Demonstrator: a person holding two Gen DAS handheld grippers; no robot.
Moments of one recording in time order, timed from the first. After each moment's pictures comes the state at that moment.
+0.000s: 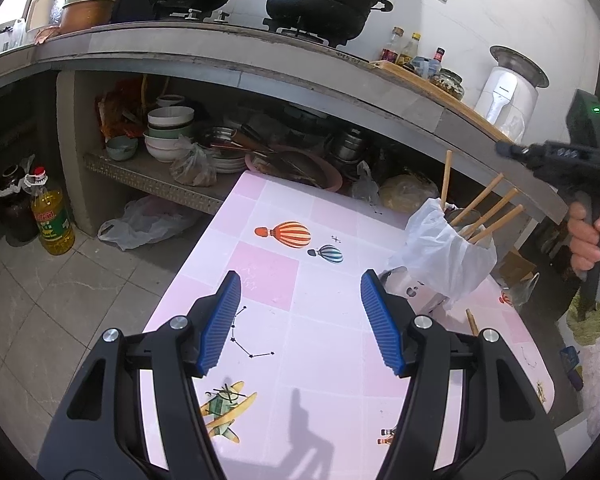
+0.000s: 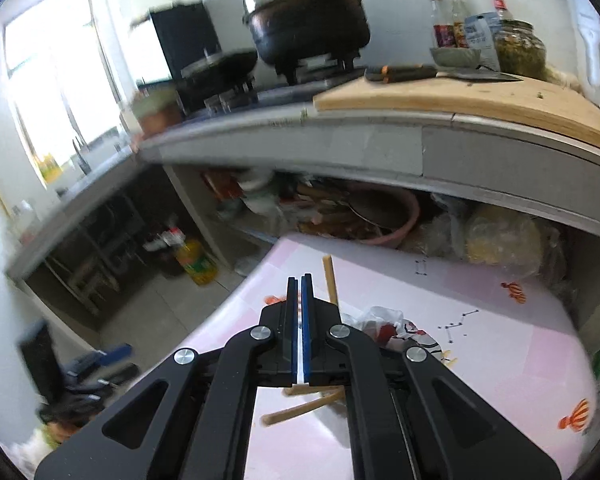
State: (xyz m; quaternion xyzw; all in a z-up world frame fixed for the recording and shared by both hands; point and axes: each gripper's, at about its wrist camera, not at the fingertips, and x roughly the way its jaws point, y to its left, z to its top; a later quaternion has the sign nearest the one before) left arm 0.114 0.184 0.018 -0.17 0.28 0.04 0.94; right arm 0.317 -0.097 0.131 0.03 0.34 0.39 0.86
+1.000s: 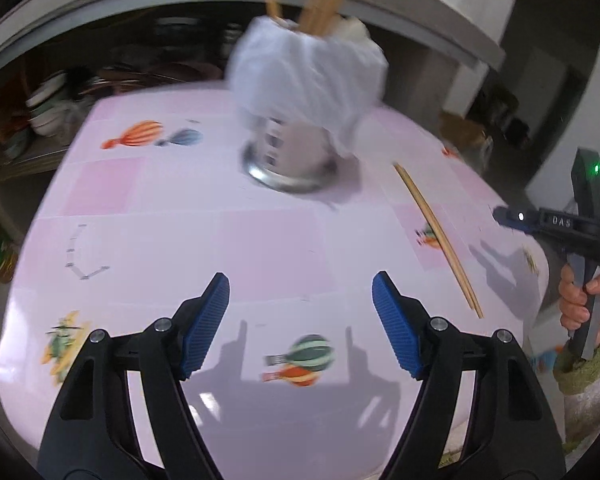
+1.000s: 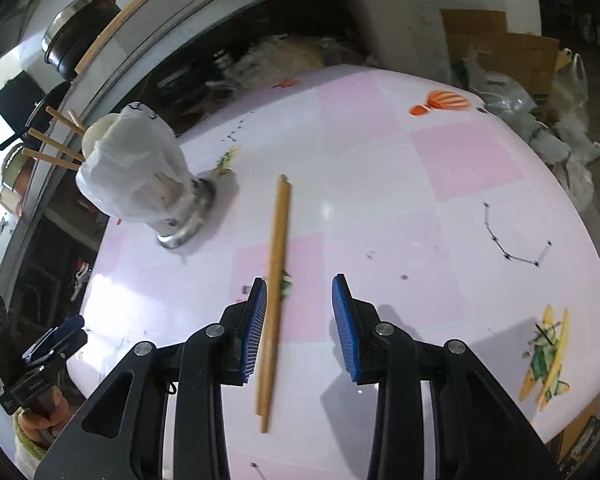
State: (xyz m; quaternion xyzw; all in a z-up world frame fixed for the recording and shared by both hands) left arm 0.139 0.019 -0.064 -0.05 0.42 -0.13 0.90; right arm 0.178 -0.321 -0.084 0.18 0.46 0.11 0.86
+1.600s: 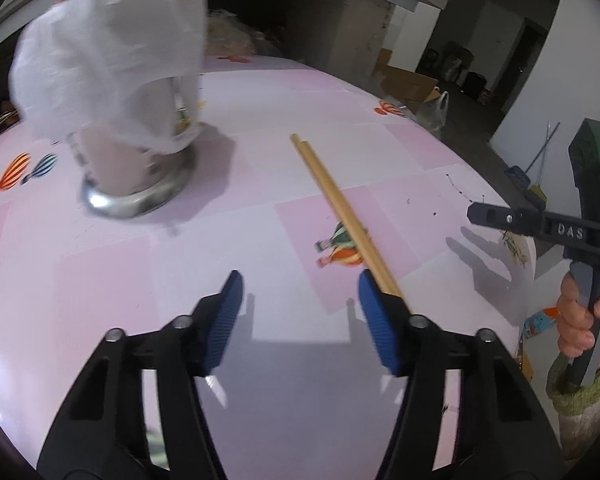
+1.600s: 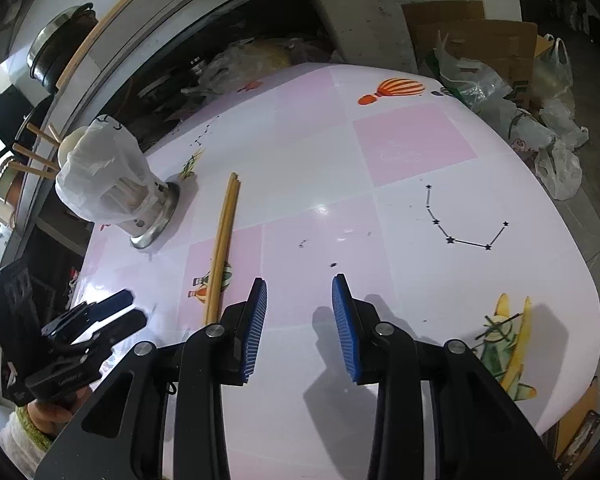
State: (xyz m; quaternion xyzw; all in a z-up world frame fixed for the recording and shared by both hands) left arm 0.204 -0.105 -0.099 0.00 0.45 -0.22 0.87; right arm 0.171 -0.365 -0.099 0.19 0.46 0.10 0.86
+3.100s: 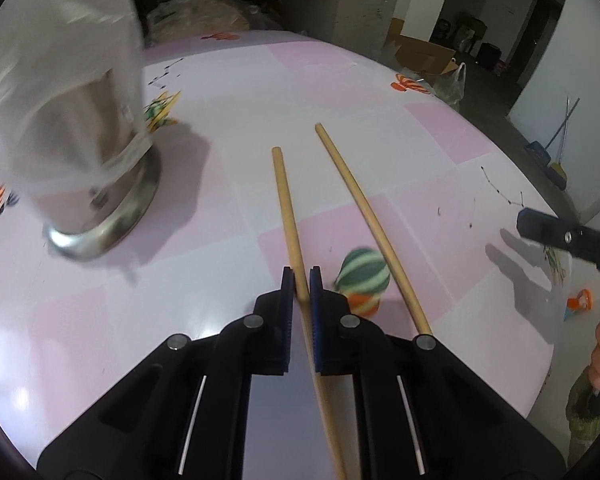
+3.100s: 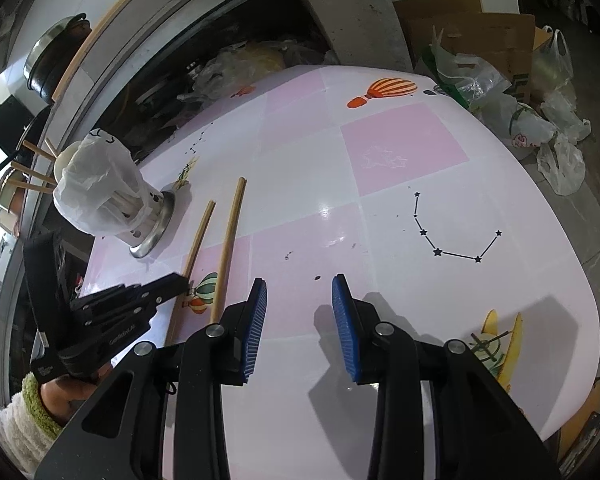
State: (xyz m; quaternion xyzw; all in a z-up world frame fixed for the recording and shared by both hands) left arm 0.239 -0.140 -0.120 0.04 0.49 -0.19 0.85; right arm 0.181 -0.378 -0.103 0.21 0.46 0.10 0.86
